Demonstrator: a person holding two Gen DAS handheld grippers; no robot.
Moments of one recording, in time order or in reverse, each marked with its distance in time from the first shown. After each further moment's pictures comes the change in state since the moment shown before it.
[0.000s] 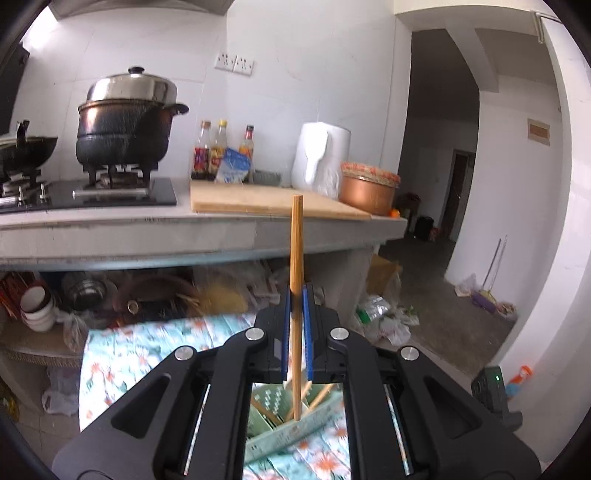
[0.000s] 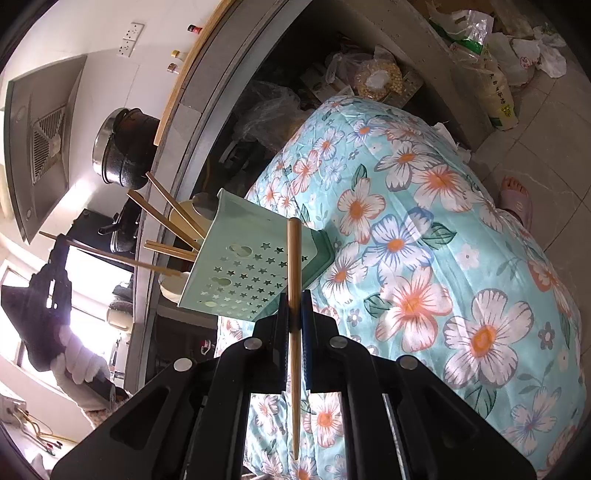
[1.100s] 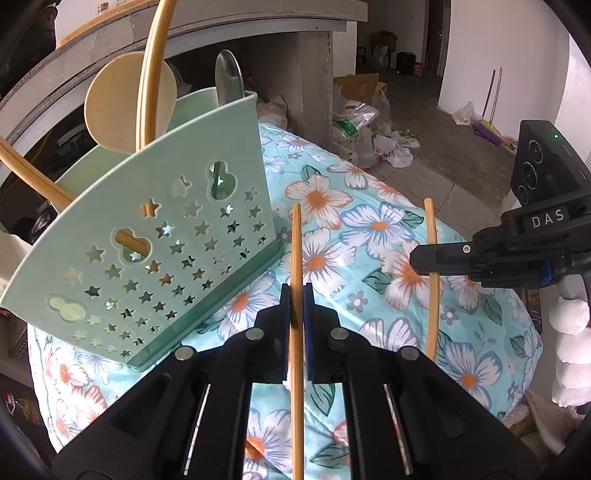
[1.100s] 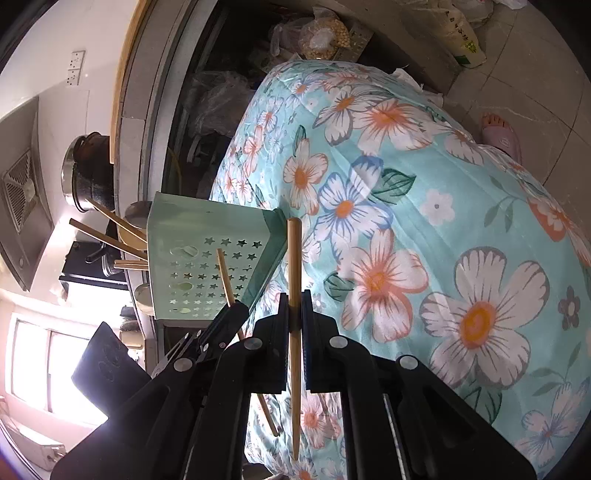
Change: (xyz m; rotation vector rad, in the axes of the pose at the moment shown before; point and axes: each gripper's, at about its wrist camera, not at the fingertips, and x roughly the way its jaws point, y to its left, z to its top) left arm 0.139 -0.089 -0.227 0.274 0.613 -0.013; right arm 0.033 -0.045 -0.004 0.207 0.086 -0.001
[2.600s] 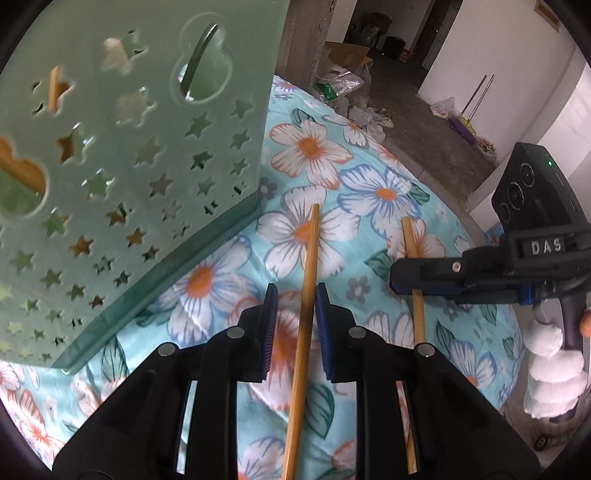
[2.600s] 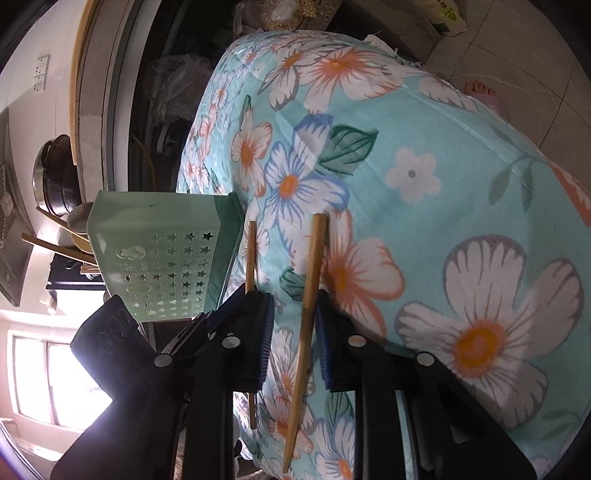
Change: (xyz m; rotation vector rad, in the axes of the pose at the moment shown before) left arm 0.075 0.023 -0.009 -0.105 0.149 -0.217; right arm 0.035 -0.032 0.008 0.082 0.088 -0.059
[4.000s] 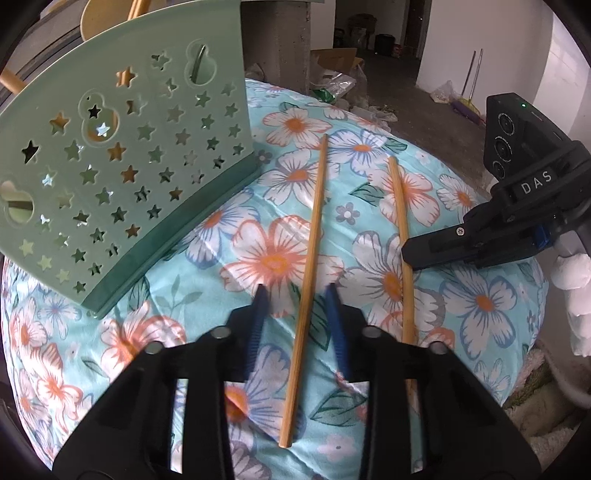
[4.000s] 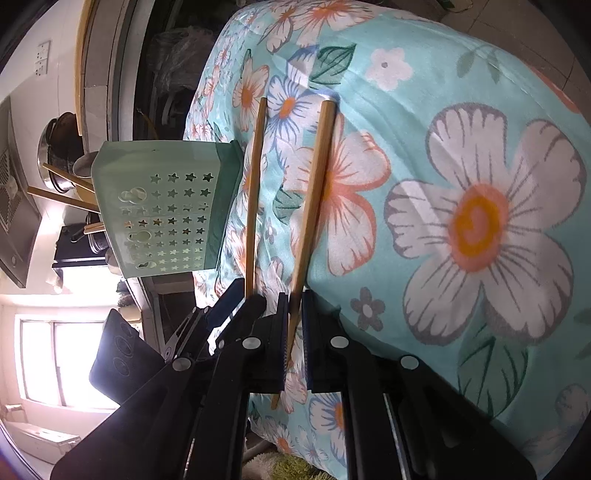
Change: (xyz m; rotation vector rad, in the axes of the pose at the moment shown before) left arm -0.035 -0.018 -0.059 0.146 -0.070 0.123; right arm -0.009 -0.012 -0.039 -0.014 0.100 0.023
